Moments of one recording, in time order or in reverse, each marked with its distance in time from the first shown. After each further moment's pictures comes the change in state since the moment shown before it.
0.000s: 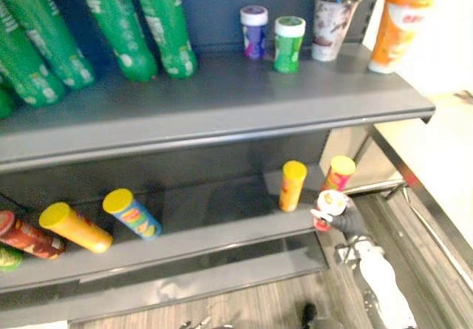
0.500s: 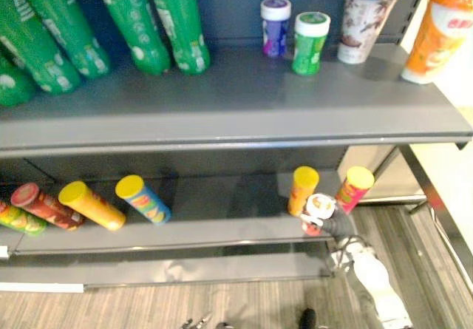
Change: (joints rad) left arm -0.011 -0.012 0.019 -0.011 0.006 0.006 0.001; right arm -0.003 -0.019 0.049 0.003 0.041 0.014 0.047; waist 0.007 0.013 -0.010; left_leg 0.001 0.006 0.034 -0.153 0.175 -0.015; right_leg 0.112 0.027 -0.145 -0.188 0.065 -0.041
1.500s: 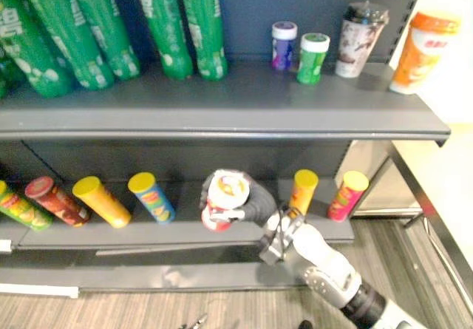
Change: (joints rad) left arm -0.039 0.003 0.026 0.050 -0.005 0.051 0.070; right arm -0.430 0.025 0.547 -0.201 0.355 0.050 -0.006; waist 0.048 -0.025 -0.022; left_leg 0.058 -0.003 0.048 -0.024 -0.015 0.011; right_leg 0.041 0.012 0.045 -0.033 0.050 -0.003
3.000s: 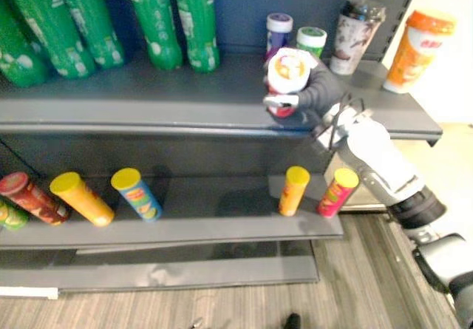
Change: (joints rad) left arm 0.014 0.036 -0.016 -0.012 0.000 0.035 -0.040; right arm -0.526 -0.421 -0.249 0.168 -0.011 0.044 -0.104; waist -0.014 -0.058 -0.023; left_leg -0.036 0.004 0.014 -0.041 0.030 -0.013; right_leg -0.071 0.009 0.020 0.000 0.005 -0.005
